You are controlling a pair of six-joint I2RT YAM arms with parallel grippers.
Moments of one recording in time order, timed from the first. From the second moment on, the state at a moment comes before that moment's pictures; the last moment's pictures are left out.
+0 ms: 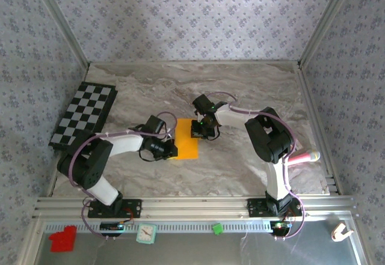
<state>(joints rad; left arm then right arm) -0.56 1.59 0.68 -0.29 0.55 -0.67 0.66 2.03 1.30 -0.57 -0.31 0.63</state>
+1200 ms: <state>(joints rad) -0.49 1.72 0.89 -0.11 0.48 -0.92 0.59 1.76 1.17 -0.47 -0.30 0.62</state>
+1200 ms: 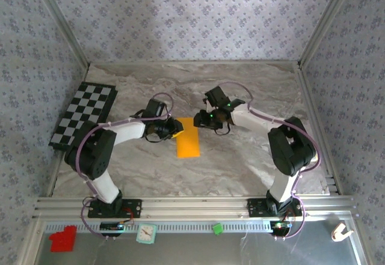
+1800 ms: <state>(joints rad) -0.49 1.80 0.88 -0.07 0.46 -1.02 0.58 1.67 0.86 -0.28 -0.45 0.88</state>
